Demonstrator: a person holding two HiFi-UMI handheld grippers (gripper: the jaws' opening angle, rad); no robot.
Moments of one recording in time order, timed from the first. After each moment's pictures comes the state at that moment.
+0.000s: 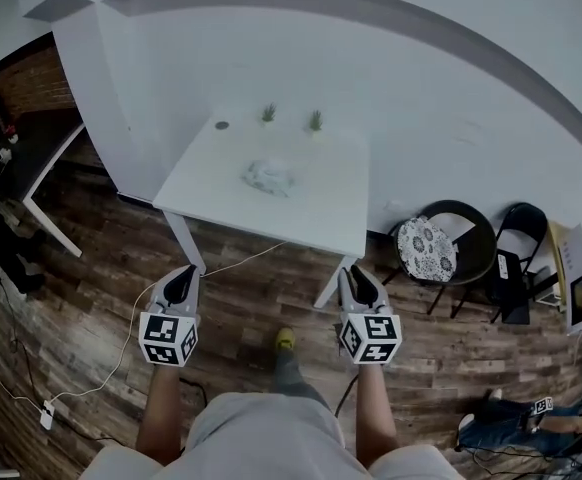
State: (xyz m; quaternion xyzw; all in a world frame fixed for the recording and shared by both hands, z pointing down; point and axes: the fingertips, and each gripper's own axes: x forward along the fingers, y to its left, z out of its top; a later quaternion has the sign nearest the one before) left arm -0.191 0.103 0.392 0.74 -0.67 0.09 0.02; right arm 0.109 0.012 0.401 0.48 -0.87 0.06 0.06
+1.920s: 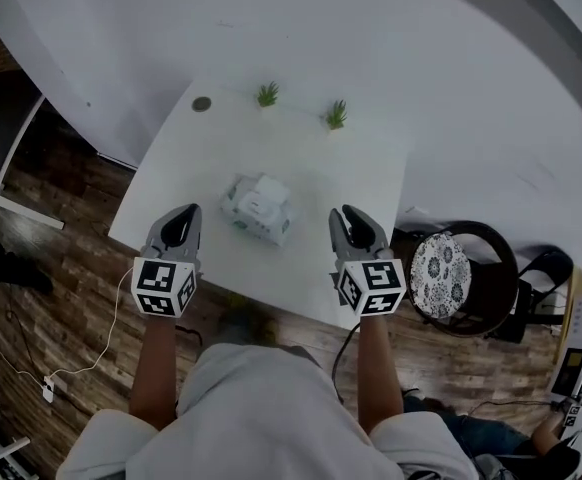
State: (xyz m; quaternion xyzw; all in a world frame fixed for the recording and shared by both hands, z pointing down) left arm -0.264 -0.337 0.425 0.72 -0.68 0.12 0.08; right arm -0.019 -0.433 0.432 0.38 -0.91 0.08 0.12
